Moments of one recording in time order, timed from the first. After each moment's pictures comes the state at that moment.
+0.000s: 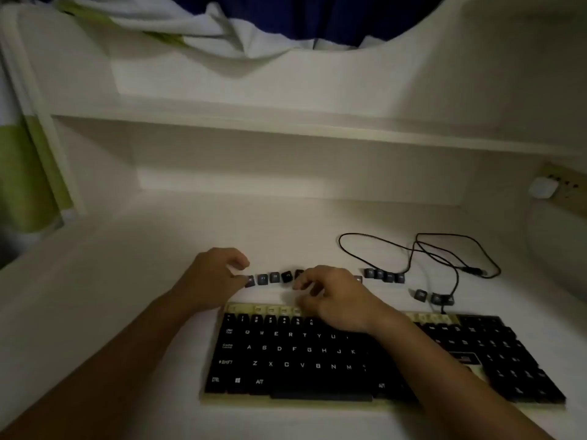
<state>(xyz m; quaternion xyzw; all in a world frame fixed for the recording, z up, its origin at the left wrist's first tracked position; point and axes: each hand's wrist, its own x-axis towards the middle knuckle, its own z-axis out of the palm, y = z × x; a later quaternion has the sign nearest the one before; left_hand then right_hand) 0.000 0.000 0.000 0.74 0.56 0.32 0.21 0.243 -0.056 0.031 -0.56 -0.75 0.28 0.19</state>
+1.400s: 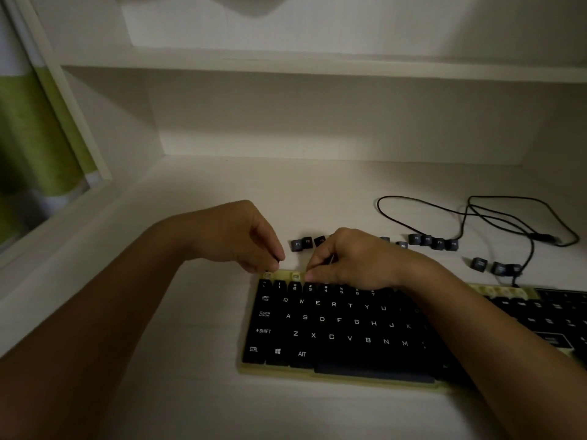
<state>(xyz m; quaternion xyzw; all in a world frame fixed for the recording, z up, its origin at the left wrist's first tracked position) -0.010 -0.014 0.060 0.77 0.47 0.11 0.42 0.218 -0.032 0.032 -0.51 -0.79 0.32 0.09</state>
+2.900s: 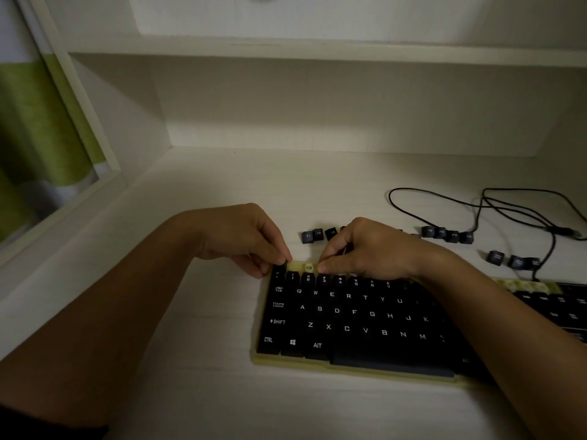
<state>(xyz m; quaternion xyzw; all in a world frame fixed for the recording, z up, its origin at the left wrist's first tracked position) -0.017 -0.010 0.045 0.69 0.52 0.08 0.50 0.221 -0.027 0.025 -0.50 -0.77 0.37 0.13</state>
